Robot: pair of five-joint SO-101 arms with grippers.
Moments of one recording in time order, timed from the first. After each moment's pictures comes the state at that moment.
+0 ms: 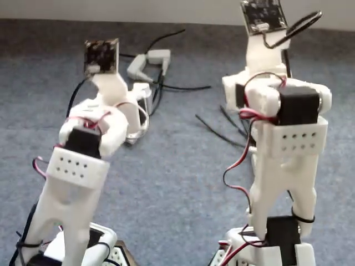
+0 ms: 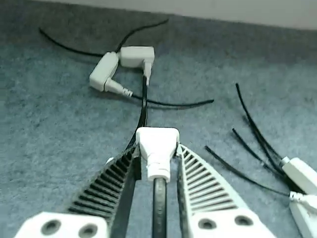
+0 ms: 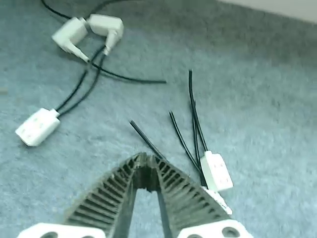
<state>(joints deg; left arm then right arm) 10.2 -35.3 23.5 58.5 15.3 -7.4 -12.7 -27.9 98.9 8.6</state>
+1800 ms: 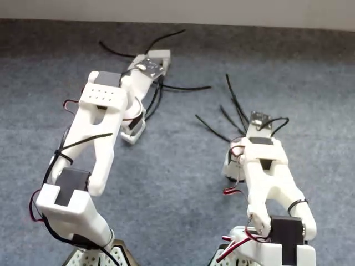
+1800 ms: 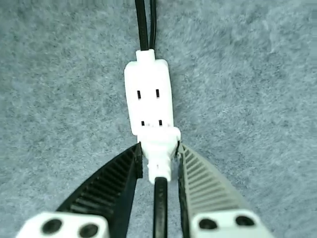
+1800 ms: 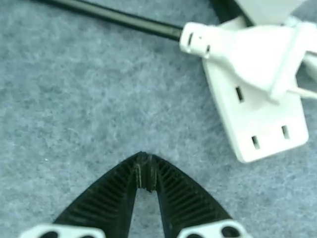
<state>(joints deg) 2.8 10.6 -0.7 82.4 -23.4 0.1 -12.8 50.4 55.8 -12.4</state>
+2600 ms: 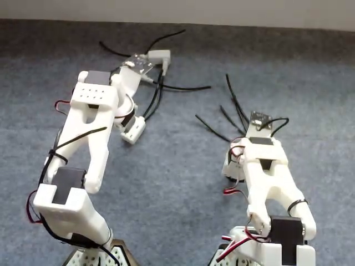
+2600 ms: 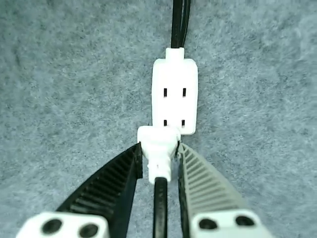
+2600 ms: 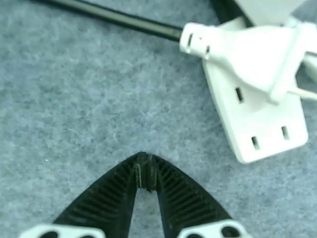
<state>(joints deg) -0.3 10.7 -0.6 80.7 -24.0 0.1 -12.8 50.6 55.6 -12.4</state>
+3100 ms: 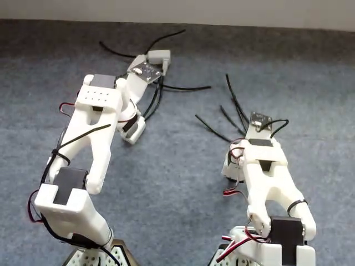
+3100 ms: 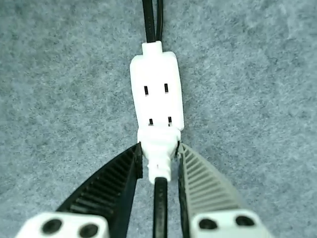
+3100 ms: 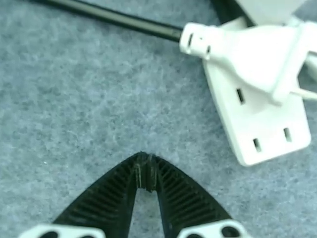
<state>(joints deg) 1.0 10.7 2.5 79.4 -28.4 0.1 -12.8 51.9 53.9 -12.4</state>
